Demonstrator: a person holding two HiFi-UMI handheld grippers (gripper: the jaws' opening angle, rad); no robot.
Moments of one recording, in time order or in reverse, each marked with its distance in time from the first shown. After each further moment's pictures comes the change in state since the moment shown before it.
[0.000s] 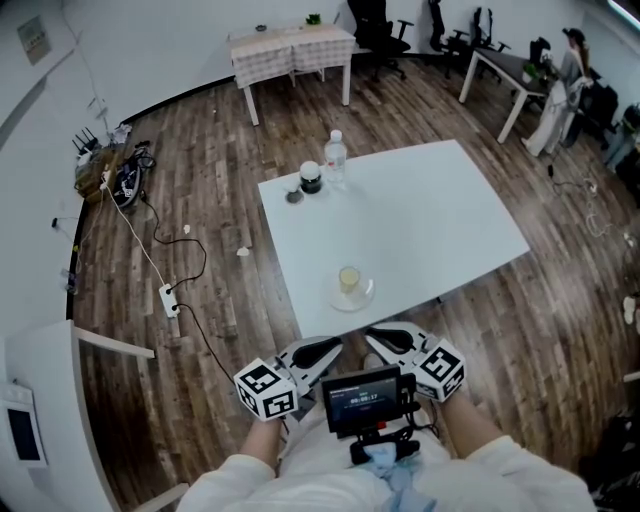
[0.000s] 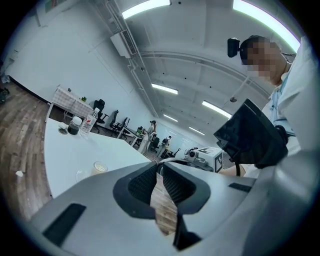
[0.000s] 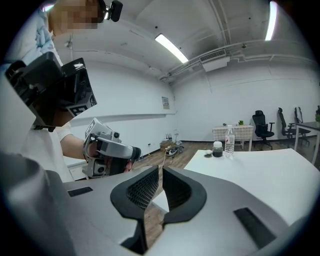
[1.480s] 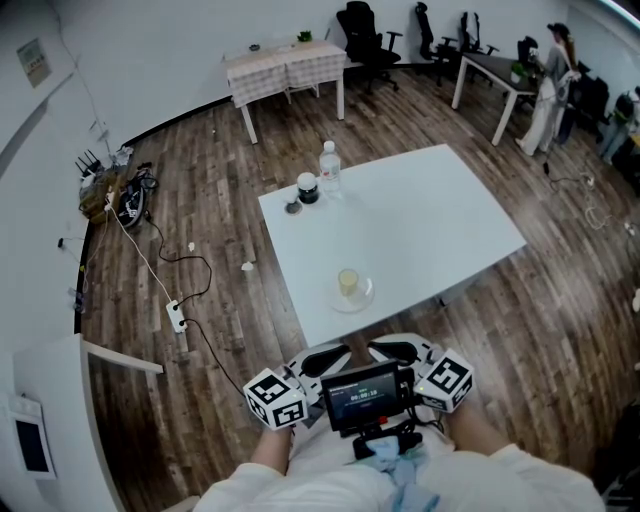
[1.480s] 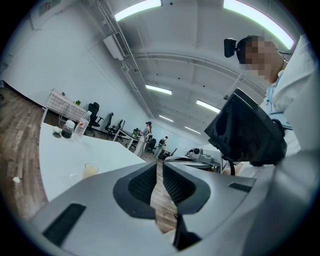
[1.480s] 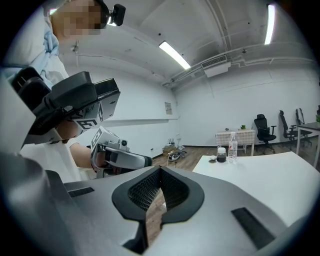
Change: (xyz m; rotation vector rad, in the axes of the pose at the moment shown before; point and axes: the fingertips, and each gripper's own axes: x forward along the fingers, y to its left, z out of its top) left arm -0.003 -0.037 -0.009 0.061 -0.020 -0.046; right arm -0.029 0.044 0.017 -0.016 -0.064 0.022
